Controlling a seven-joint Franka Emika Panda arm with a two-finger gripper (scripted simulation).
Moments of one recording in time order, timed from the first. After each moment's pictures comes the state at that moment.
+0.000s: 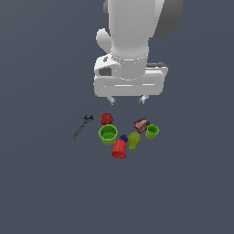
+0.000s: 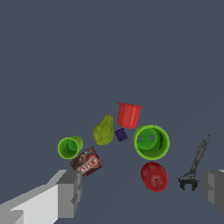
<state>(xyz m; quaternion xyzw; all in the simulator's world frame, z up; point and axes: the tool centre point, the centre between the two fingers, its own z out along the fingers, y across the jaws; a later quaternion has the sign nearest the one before) 0.012 0.036 0.322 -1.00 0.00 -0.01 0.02</state>
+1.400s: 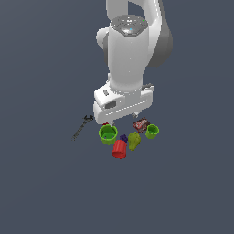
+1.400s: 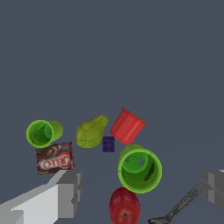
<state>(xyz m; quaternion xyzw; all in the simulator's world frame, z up) 0.036 0.025 0.256 -0.98 -0.21 -0.01 0.00</state>
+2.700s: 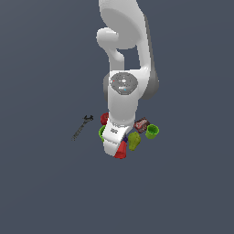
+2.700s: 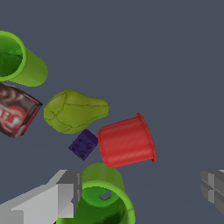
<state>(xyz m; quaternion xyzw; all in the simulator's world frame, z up) 0.054 0.015 0.145 -0.85 -0.53 0.00 0.00</state>
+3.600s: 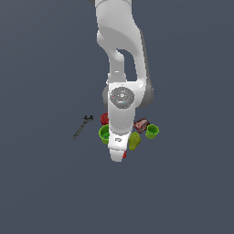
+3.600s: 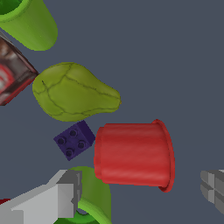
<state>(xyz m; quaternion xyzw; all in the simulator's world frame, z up) 0.055 0.014 0.100 -0.76 -0.65 0.00 0.00</state>
